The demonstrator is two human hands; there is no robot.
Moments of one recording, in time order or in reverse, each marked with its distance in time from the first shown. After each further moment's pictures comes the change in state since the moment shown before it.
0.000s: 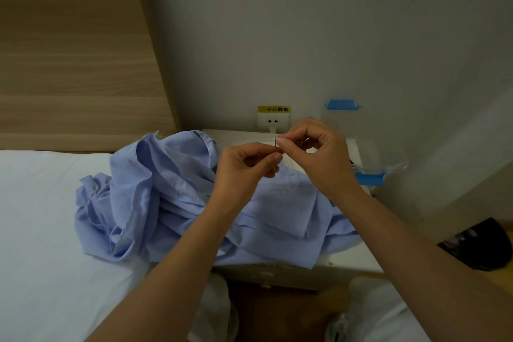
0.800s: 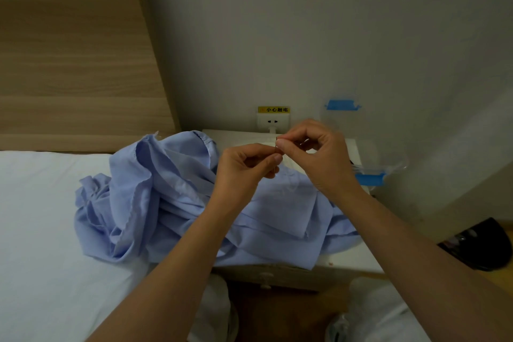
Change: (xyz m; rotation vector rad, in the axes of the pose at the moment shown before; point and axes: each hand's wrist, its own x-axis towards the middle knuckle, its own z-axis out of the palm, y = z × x) left_hand 0.001 -0.001 0.000 -0.009 0.000 -0.009; right_hand -0.001 -0.003 -0.002 0.017 -0.025 0.039
